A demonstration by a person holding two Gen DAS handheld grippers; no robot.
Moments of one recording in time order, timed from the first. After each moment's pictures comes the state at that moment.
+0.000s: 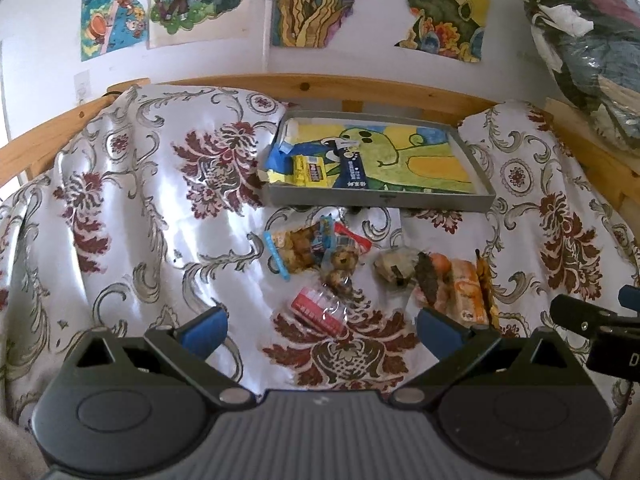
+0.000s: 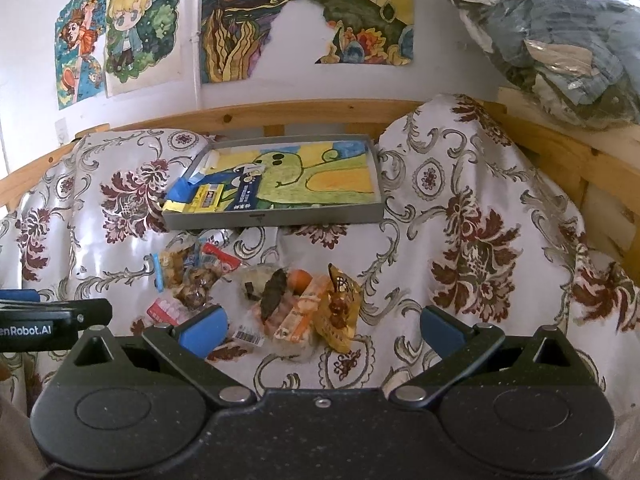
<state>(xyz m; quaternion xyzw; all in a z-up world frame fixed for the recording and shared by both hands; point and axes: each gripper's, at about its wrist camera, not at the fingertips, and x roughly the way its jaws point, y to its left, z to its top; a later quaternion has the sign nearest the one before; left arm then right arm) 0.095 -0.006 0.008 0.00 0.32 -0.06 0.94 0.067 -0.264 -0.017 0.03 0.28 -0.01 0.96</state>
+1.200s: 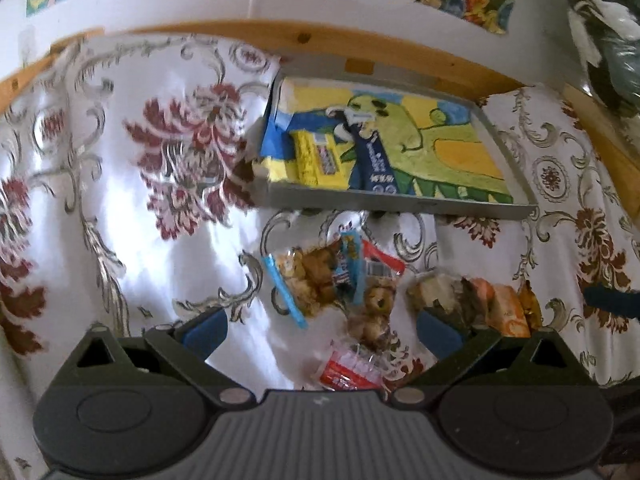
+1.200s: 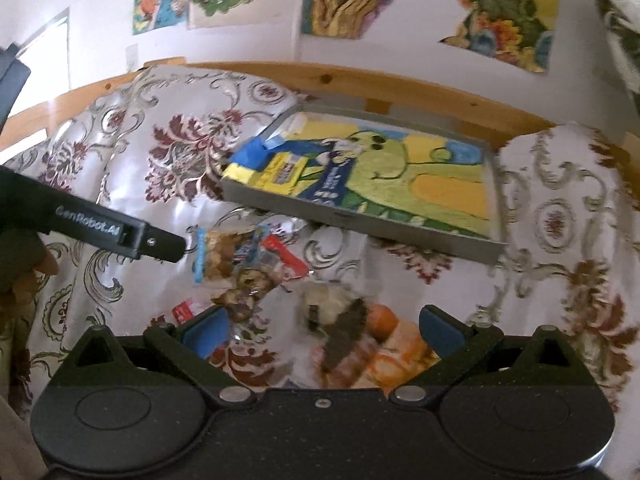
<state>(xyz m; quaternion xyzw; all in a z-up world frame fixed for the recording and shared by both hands) 0.235 0.035 -0.016 -0.03 0.41 -0.12 0.90 0.183 -0.209 -0.039 -0.06 0.32 0.12 0.94</state>
